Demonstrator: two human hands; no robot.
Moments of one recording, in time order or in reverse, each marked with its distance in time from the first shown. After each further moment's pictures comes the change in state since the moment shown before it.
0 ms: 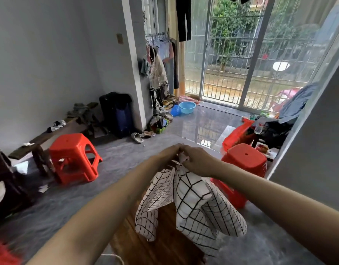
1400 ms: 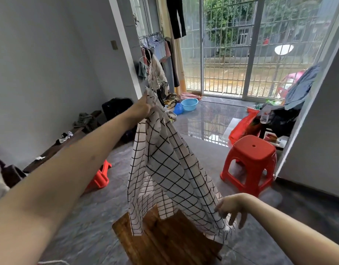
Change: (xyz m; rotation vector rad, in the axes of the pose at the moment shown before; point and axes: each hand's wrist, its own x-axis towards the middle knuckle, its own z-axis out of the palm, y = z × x) left_hand -0.015 0.113 -0.087 0.291 0.385 0.448; right_hand -0.073 0.144 0.087 0.242 -0.694 0.790
